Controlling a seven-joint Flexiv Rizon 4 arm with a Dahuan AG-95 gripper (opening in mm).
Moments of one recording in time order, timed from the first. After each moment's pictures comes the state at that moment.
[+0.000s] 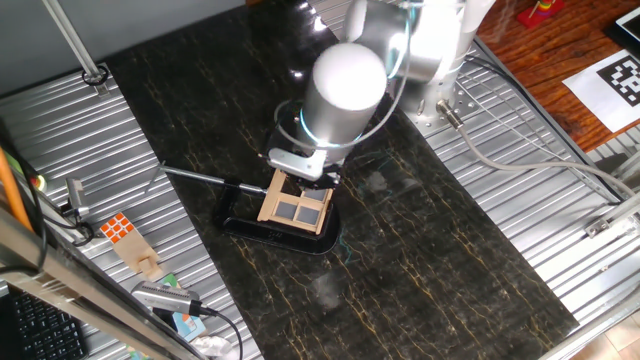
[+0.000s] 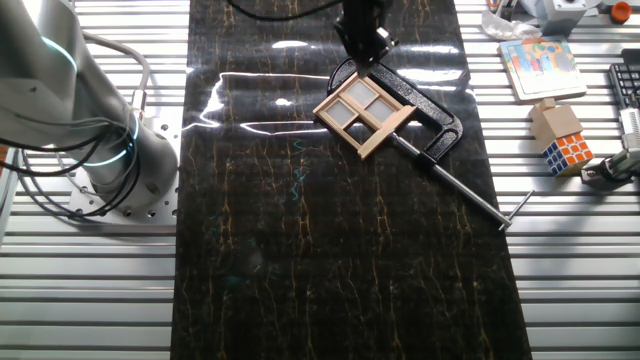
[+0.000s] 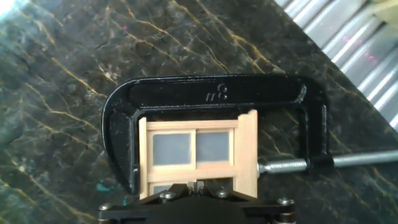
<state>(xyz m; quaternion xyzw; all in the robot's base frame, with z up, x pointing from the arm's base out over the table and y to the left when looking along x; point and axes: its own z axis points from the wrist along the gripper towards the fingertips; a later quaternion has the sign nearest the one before) 0.438 0.151 0.101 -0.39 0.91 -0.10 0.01</state>
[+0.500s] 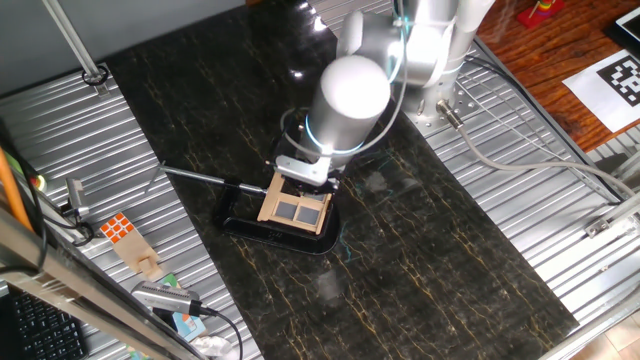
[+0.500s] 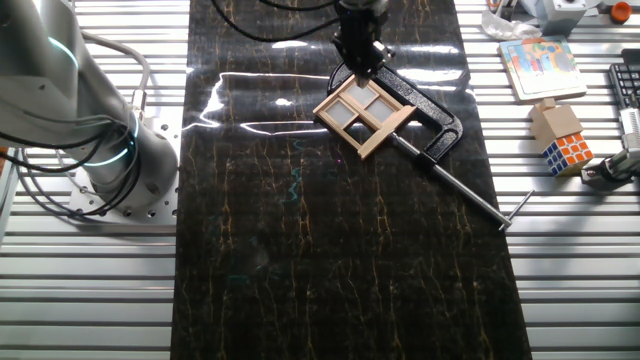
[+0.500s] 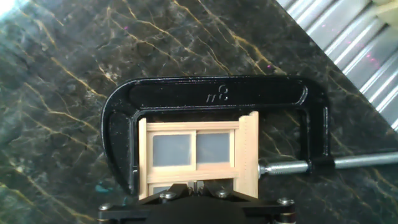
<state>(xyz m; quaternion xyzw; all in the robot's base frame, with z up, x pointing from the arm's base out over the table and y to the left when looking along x) 0.441 0.149 0.079 -0.41 0.91 -0.10 0.01</state>
